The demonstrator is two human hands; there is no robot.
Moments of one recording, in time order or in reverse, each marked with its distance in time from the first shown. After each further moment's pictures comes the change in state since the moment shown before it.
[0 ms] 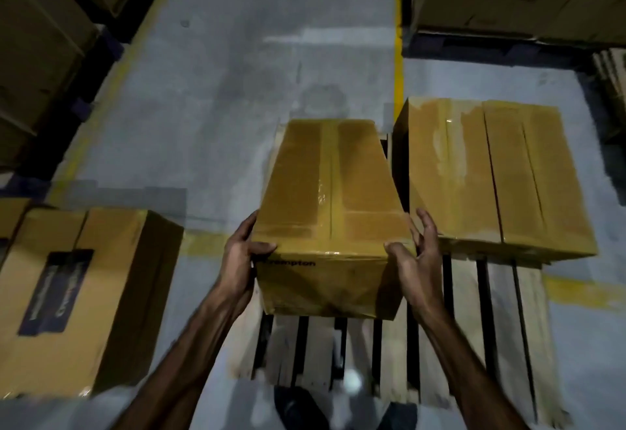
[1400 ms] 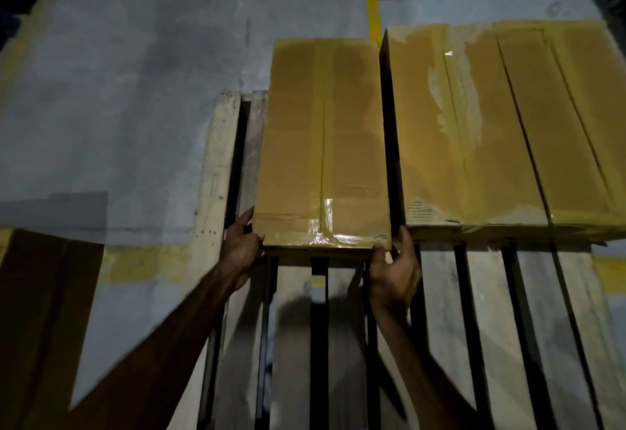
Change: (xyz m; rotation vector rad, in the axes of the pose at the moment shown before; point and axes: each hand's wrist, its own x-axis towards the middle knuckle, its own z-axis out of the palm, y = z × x) left_hand 0.266 -0.203 0.092 0.282 0.084 -0.035; right_hand 0.163 0.262 0.042 -0.224 0.385 0.029
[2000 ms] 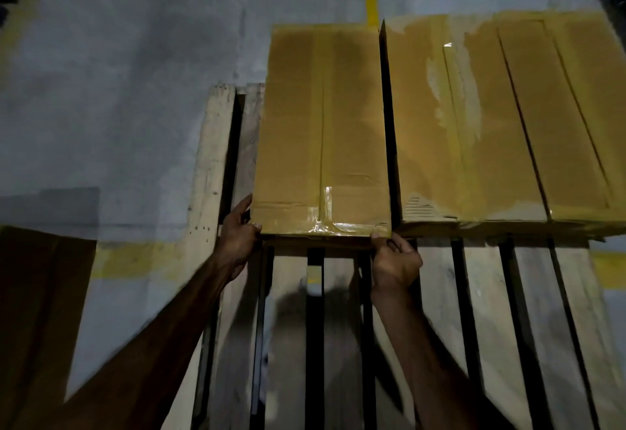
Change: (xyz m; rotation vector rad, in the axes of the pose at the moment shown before) left_hand 0.025 -0.008 -0.001 -0.044 -0.085 0.047; right_hand 0.033 0.010 0.024 0.428 0.076 0.503
